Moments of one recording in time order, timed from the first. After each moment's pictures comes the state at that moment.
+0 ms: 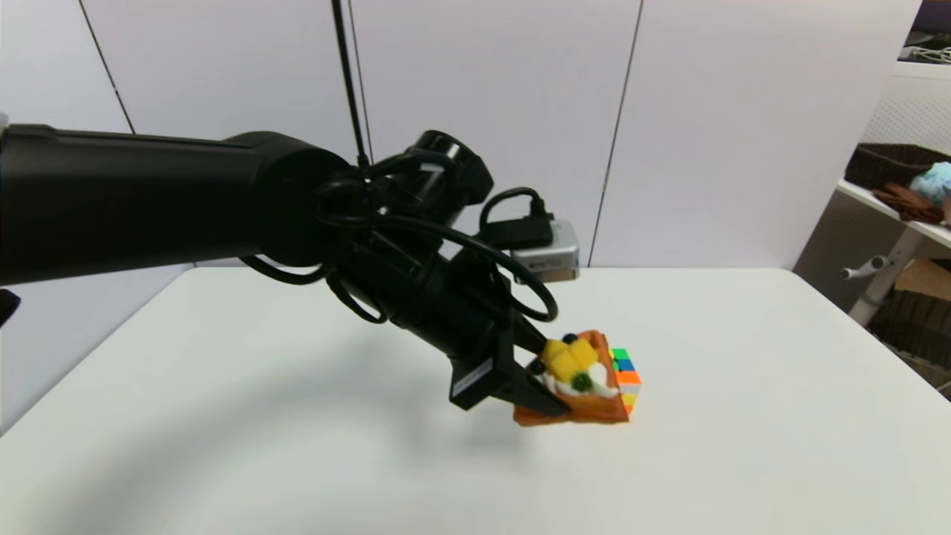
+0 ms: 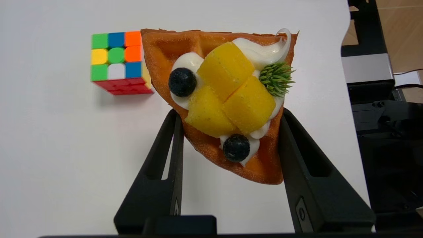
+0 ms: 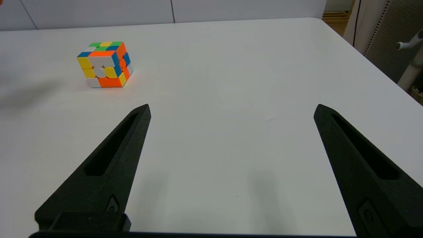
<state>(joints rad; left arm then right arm) -0.78 1.97 -1.71 0.63 -0.65 0.71 0.01 0.00 0.00 0.00 -0.02 0.04</state>
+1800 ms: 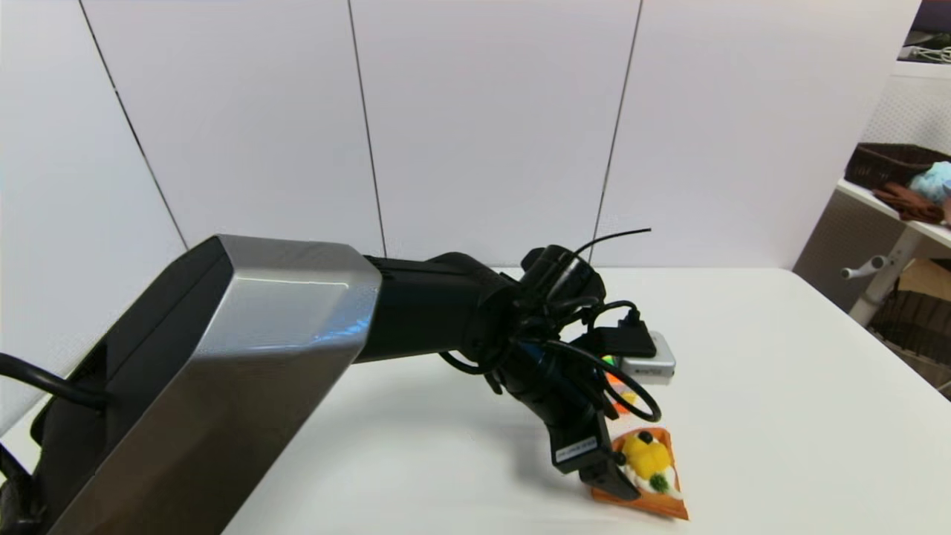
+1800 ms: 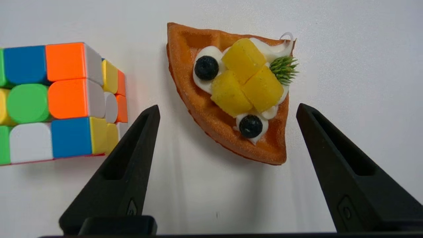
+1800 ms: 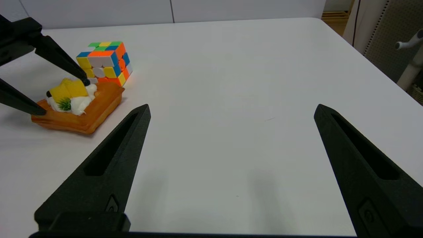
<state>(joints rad) -0.89 2.30 -1.86 0.53 -0.55 0.66 0.01 0.00 0.00 0.00 -0.02 0.04</state>
